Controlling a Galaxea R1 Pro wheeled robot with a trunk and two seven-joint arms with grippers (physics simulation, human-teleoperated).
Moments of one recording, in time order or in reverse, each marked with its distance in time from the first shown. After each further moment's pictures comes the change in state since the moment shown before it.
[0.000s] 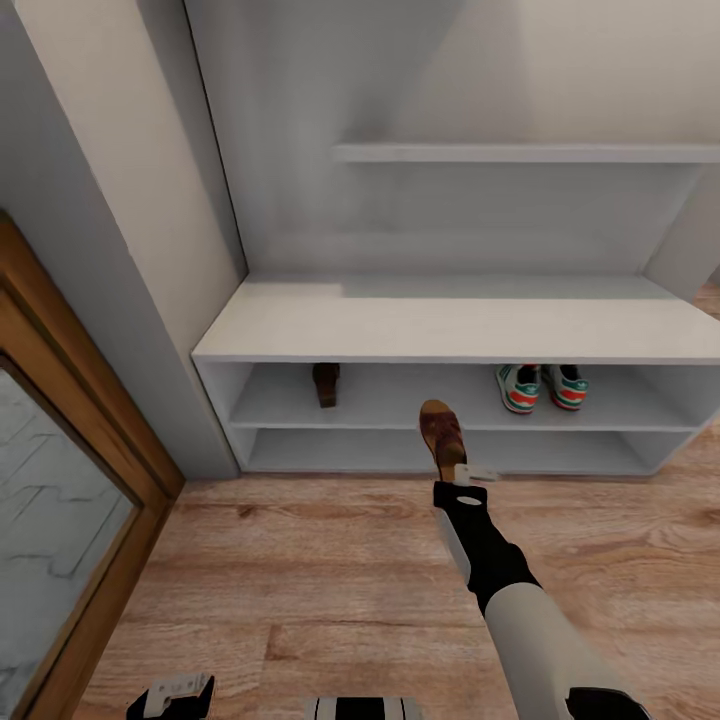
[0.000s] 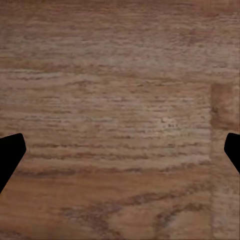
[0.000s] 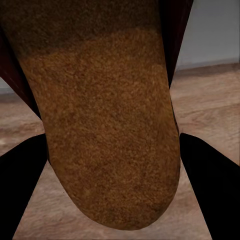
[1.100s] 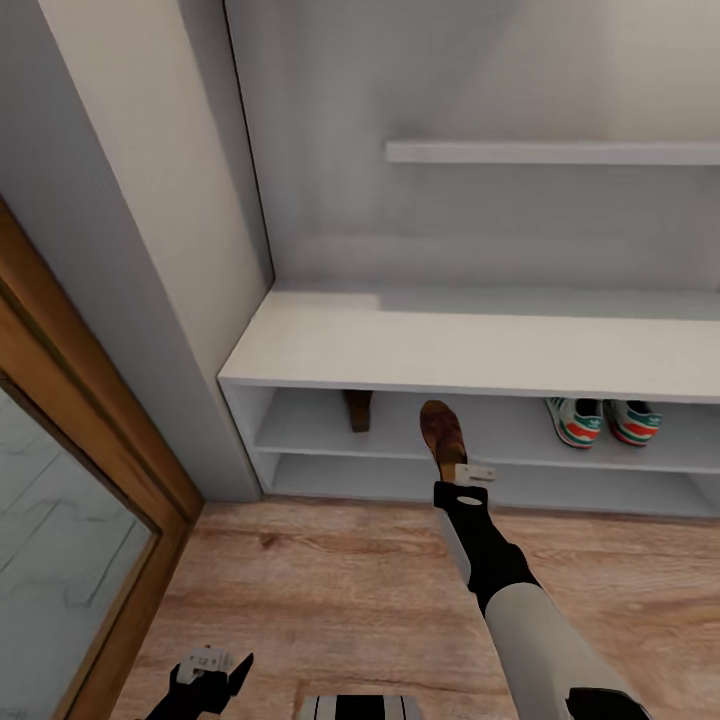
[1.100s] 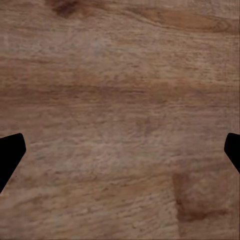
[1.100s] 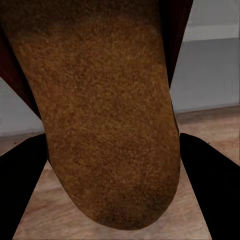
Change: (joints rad) left arm -0.062 0.007 -0.002 0.002 0.004 0.015 -0.362; right arm 0.000 0.000 -0.002 -0.001 0.001 0.002 -0.003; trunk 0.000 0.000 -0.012
